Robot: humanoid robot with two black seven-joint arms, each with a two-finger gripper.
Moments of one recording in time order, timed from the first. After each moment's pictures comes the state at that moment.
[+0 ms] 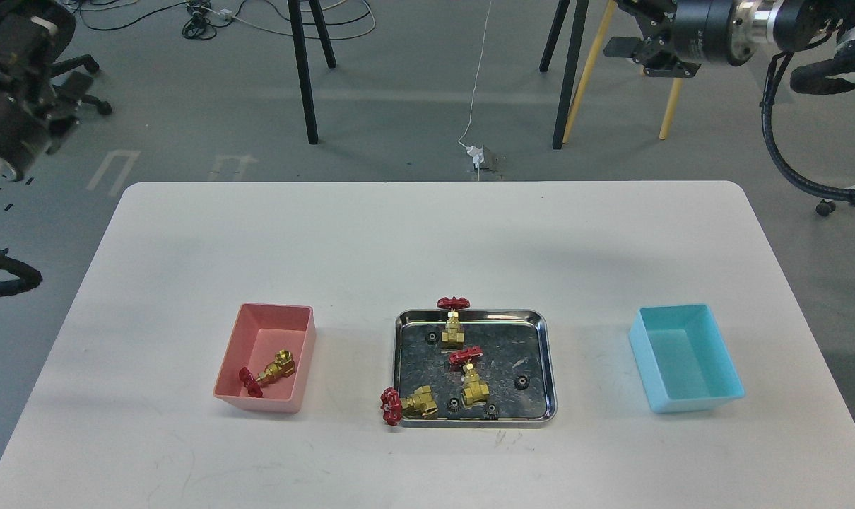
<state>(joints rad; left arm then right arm) -0.71 0.87 -0.86 -0.98 0.47 -0.17 -0.34 1.41 -0.66 0.18 1.06 -0.70 0.49 -0.08</state>
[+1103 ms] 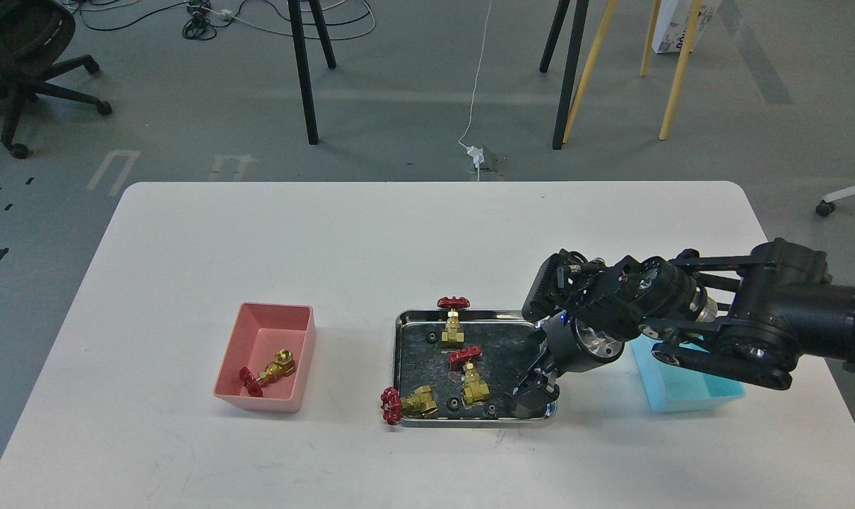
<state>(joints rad) -1.09 0.96 -0.84 -0.68 0.33 -0.23 -0.31 1.11 -0.38 -0.18 1.24 -1.92 0.49 0.25</state>
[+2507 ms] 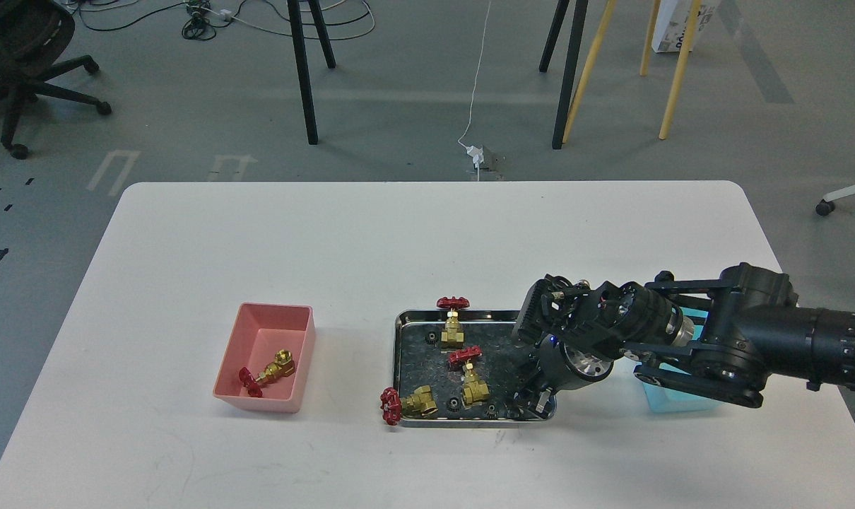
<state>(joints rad) -1.12 0.95 -0.84 -0.58 0.33 -0.25 -0.31 1.05 -0.31 -0.18 1.16 -2.00 0.49 0.24</state>
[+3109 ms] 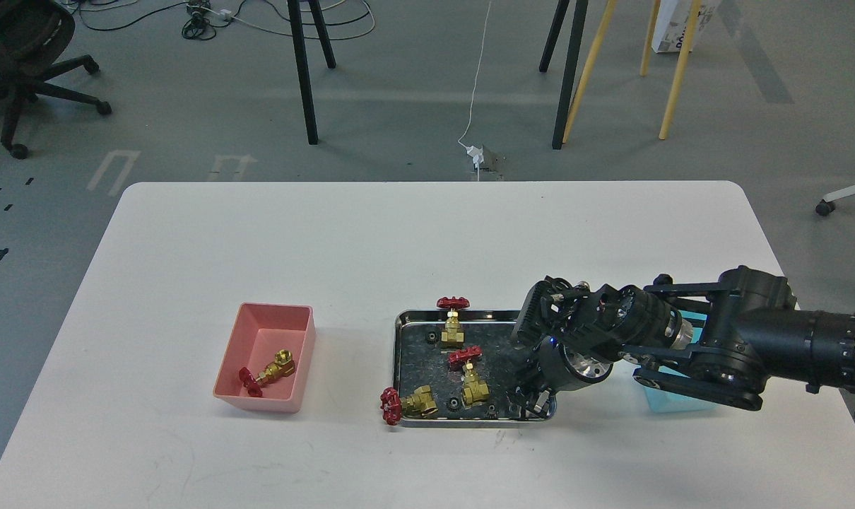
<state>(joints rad) -1.12 0.95 -0.84 -0.57 0.33 -0.25 -0.31 1.05 -0.31 -0.18 1.17 -2.00 0.49 0.21</state>
